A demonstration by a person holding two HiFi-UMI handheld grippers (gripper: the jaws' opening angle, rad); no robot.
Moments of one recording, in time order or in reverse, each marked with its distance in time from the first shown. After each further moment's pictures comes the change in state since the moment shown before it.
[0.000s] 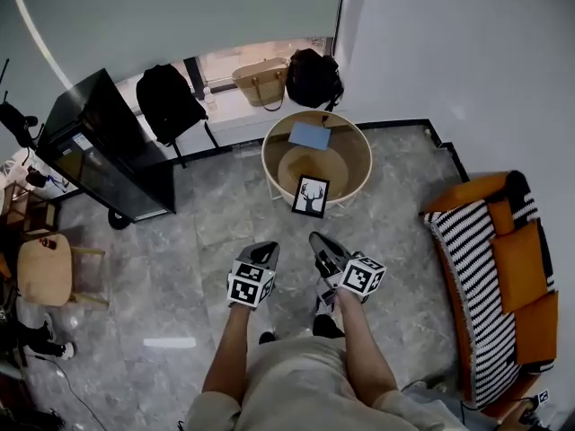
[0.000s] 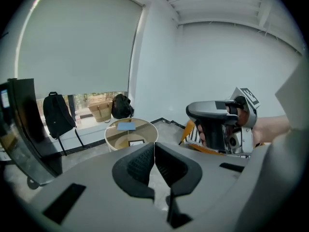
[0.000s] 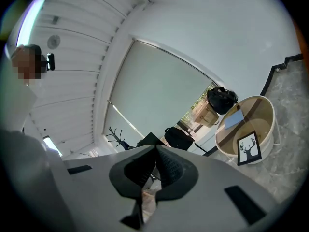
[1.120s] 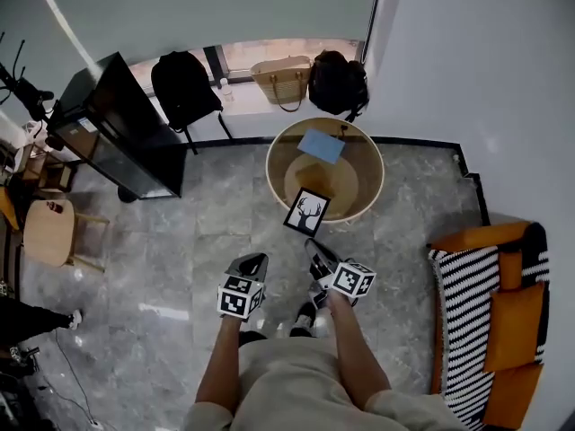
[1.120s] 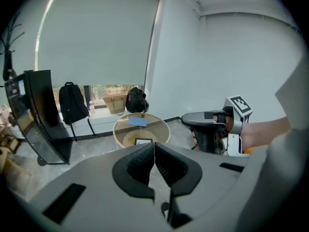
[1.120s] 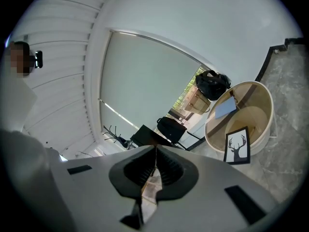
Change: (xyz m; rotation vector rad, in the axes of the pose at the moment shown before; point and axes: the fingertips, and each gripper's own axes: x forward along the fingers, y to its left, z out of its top) left arm 0.110 -0.017 0.034 -0.165 0.055 0.214; right arm 0.018 -0.160 0.072 0.133 0.185 0.005
